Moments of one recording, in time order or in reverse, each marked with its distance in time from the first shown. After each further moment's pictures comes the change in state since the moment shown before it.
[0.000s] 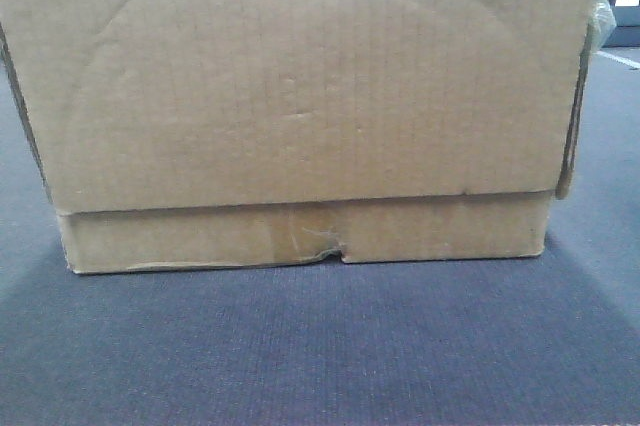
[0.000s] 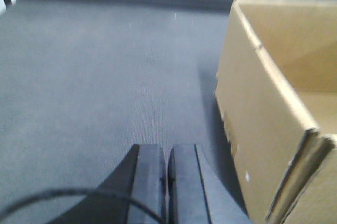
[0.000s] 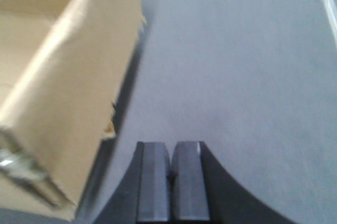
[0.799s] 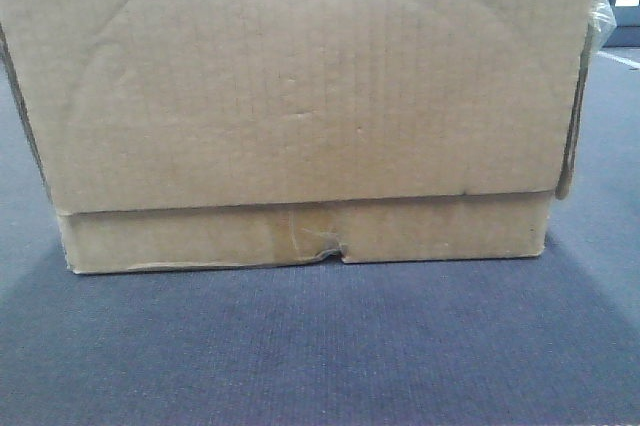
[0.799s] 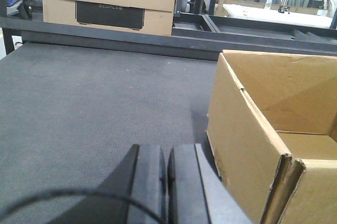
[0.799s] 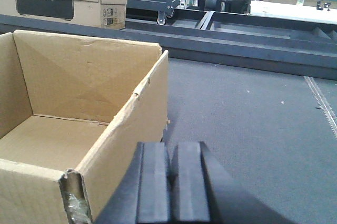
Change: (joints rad) left arm 0.000 -0.155 0.004 -0.001 0.000 0.000; right arm 0.000 -0.240 0.129 -0.002 -0.246 0.000
